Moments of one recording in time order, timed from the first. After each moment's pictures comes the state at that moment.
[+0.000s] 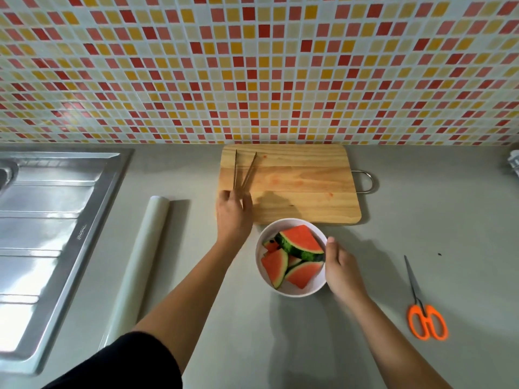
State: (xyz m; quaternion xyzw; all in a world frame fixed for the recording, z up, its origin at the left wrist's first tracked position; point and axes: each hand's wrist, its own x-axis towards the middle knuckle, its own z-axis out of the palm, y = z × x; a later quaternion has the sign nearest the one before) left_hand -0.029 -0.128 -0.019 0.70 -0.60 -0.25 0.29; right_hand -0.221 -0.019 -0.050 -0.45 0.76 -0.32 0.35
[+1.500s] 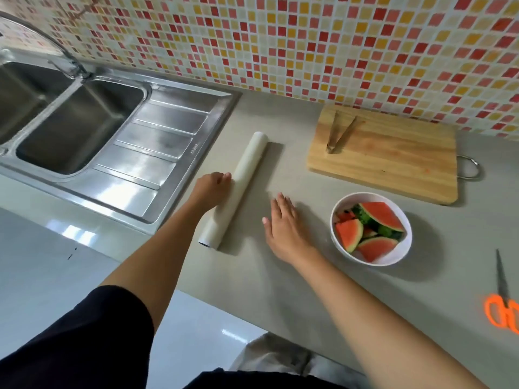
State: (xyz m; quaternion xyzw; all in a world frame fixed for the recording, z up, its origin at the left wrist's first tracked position) left_hand 0.196 -0.016 -0.007 0.80 -0.53 -0.24 0.14; right_hand -0.001 0.021 -0.042 -0.81 0.54 -0.06 0.25
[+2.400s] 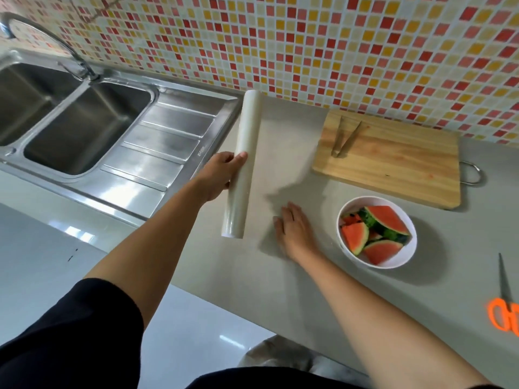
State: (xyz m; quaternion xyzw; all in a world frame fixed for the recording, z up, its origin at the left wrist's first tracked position) left_hand 0.200 -0.039 0.024 0.66 -0.41 -0.51 0.36; right_hand 0.003 0.018 -0.053 -0.75 0.58 -0.10 0.29
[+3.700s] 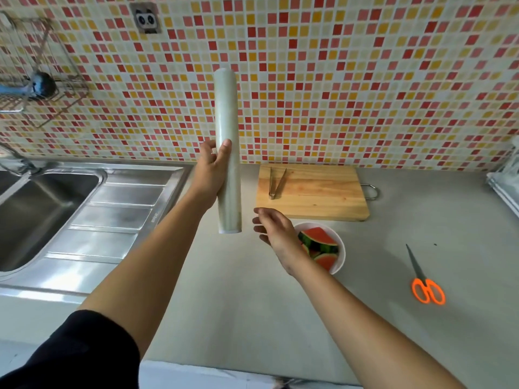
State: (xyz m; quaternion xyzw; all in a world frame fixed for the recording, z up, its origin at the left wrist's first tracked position) left_hand 0.096 -0.067 0.131 0.53 -0.53 -0.41 0.52; right_hand -0.046 0.024 0.061 -0.42 0.50 -0.48 0.58
